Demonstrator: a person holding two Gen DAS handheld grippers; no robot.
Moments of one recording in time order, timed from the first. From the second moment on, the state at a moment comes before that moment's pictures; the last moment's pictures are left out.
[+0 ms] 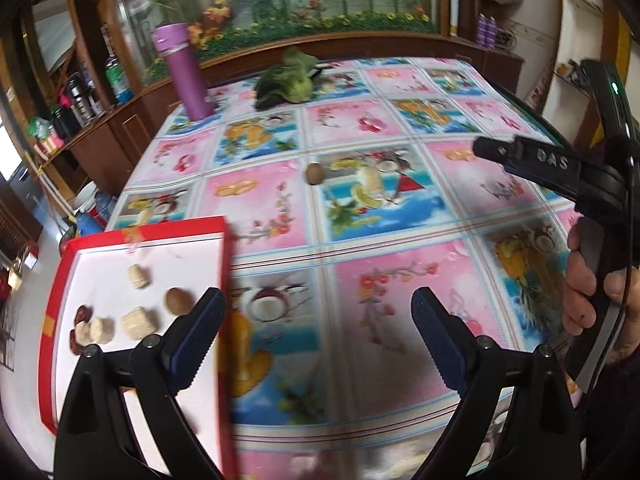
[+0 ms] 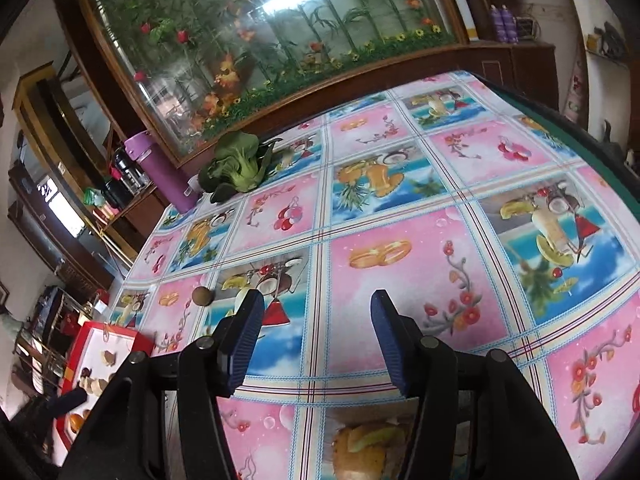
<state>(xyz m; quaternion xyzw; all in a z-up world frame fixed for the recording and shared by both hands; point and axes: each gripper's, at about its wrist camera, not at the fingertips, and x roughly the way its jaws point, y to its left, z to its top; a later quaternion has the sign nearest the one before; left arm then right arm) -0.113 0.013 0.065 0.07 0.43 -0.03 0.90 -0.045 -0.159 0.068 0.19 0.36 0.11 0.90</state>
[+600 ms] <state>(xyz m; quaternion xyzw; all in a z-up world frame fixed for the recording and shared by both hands) -0.101 -0.064 0.066 0.13 0.44 -0.07 0.89 -0.040 -0.183 0.070 0.23 0.37 0.11 0.89</state>
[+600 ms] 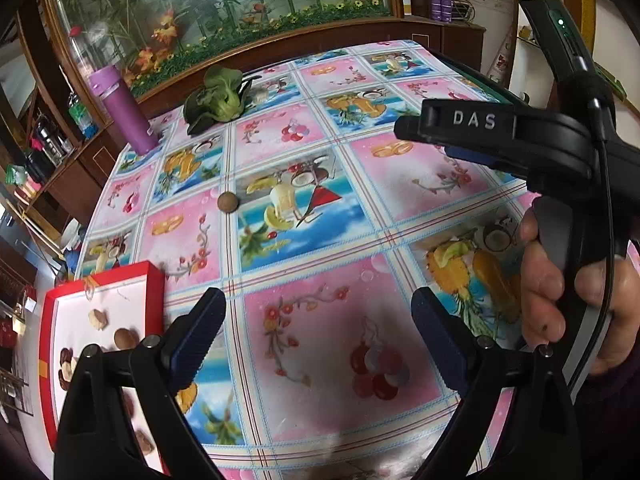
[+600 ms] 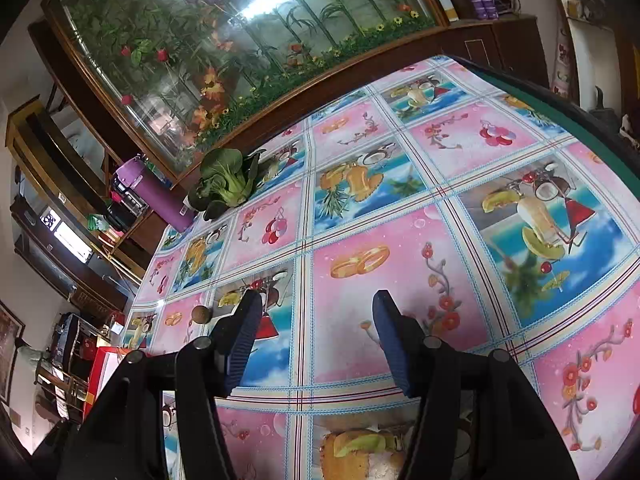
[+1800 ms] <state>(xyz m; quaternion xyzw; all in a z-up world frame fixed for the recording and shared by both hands) -0.049 -0.008 0.074 0.10 0.43 0.00 0.89 -0.037 -0.184 0.063 0.23 0.38 0.10 0.89</state>
